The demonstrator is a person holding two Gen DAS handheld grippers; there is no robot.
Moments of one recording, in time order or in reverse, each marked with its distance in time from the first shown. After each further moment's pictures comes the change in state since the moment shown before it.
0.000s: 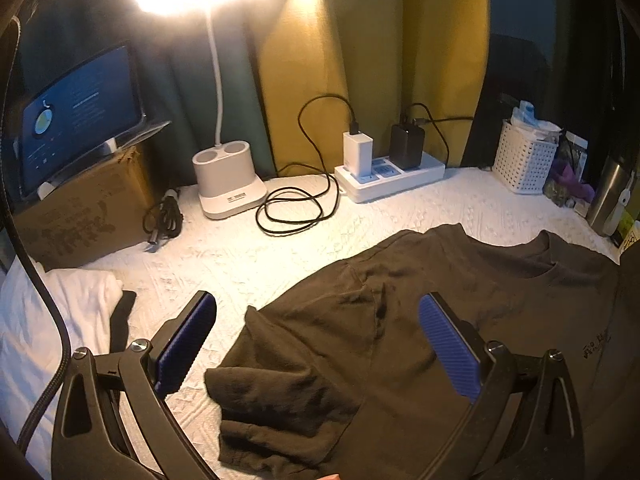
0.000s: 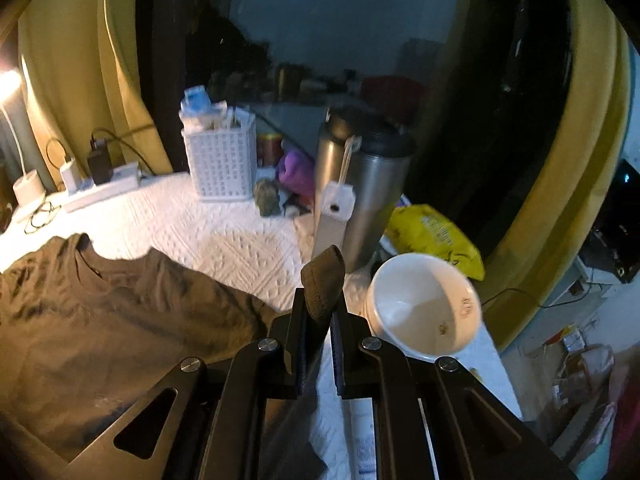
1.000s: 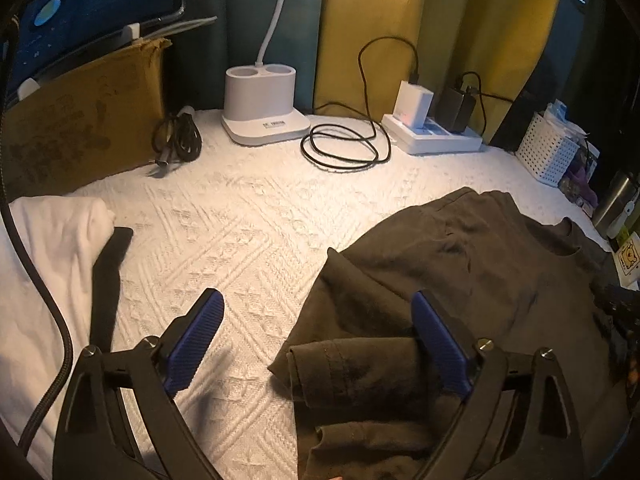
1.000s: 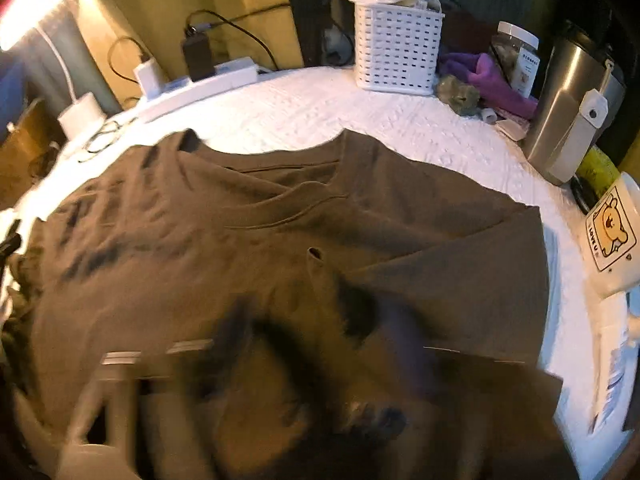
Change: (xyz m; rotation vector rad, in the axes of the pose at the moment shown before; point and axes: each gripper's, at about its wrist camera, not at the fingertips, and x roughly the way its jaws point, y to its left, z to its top) left arm 0.053 0.087 -0.038 -0.113 0.120 -0.111; right arm 0.053 0.178 -0.049 -0.014 0.247 0.230
